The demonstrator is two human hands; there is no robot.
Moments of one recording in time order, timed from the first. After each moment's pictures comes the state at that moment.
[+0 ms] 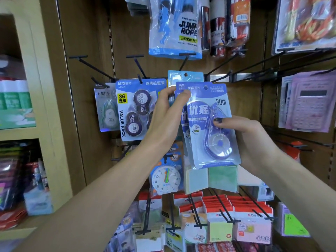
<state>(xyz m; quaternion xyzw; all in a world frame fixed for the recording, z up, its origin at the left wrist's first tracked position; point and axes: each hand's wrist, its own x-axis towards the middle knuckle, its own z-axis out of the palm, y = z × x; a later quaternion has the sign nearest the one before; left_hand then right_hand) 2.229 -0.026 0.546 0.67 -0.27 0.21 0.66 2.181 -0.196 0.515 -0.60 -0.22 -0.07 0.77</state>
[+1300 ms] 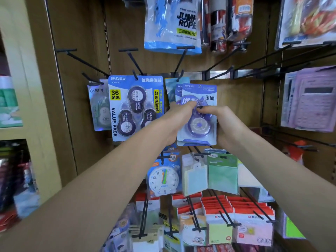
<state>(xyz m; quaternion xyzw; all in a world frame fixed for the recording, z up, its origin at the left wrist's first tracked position) 2.299 -0.062 0.555 0.78 -0.13 0.04 0.61 2.256 -0.184 0.533 -0.57 -0.12 -0.10 0.81</state>
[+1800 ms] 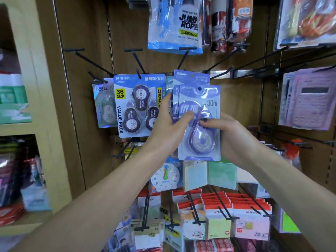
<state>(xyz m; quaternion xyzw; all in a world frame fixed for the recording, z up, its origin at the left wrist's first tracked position) 2.243 -0.026 0.517 0.70 -0.25 0.18 0.64 2.213 -0.185 0.509 -0.60 -0.24 -0.08 0.76</state>
